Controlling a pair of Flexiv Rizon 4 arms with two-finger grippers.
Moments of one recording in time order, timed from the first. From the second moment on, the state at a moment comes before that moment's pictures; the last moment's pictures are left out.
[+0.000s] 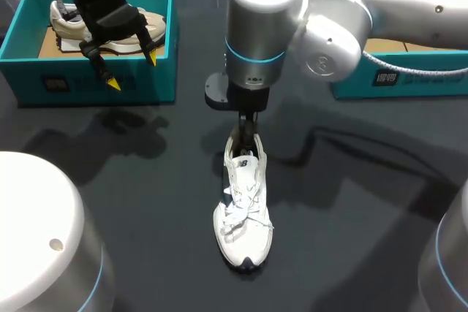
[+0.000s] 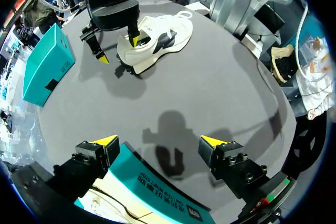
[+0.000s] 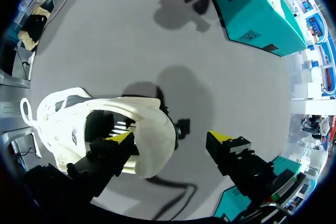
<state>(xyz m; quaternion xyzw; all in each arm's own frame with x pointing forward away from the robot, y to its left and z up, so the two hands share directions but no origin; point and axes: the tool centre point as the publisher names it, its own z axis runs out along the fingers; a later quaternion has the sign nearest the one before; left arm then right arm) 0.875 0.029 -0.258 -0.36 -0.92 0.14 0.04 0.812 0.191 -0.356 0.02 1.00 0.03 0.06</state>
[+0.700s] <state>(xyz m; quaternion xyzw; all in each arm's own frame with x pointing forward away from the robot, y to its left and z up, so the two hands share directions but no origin) 0.875 0.029 -0.258 -0.36 -0.92 0.14 0.04 0.810 0.200 -0.380 0.02 1.00 0.02 0.04</state>
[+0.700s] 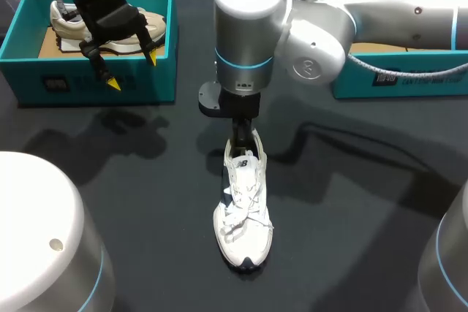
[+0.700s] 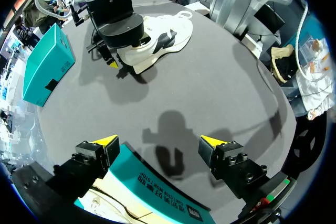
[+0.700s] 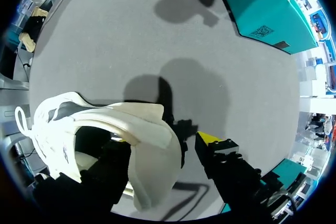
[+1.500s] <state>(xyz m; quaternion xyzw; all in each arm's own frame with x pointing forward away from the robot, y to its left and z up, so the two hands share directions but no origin) 0.875 0.029 -0.258 -0.36 -0.92 0.14 0.04 0.822 0.175 -0.342 0.01 1.00 -0.02 0.07</state>
